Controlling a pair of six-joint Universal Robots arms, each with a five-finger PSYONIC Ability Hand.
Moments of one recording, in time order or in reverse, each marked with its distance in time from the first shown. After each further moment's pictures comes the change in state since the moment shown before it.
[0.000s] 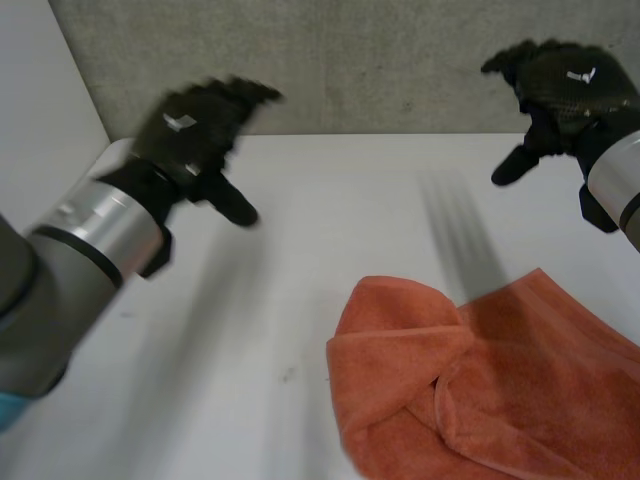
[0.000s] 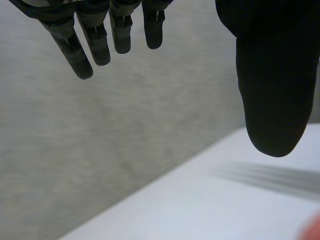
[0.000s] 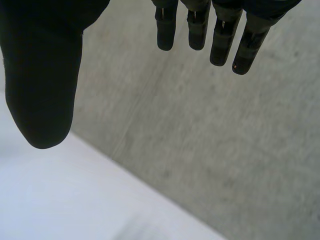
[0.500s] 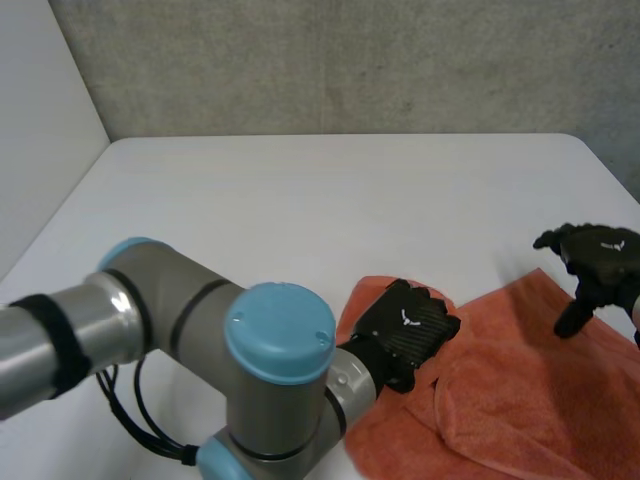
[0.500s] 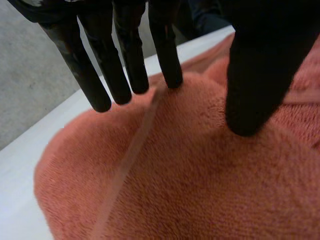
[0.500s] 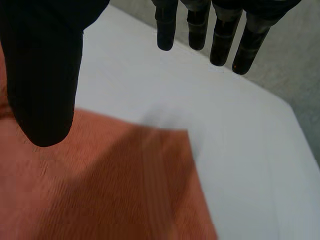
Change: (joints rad) left arm -0.438 -0.607 0.233 0.044 -0.021 0.260; right arm -0.304 0.001 0.409 0.072 -0.102 -0.203; left_hand 0.441 0.415 0.402 0.401 0.381; right_hand 0.000 0.000 0.000 0.000 0.000
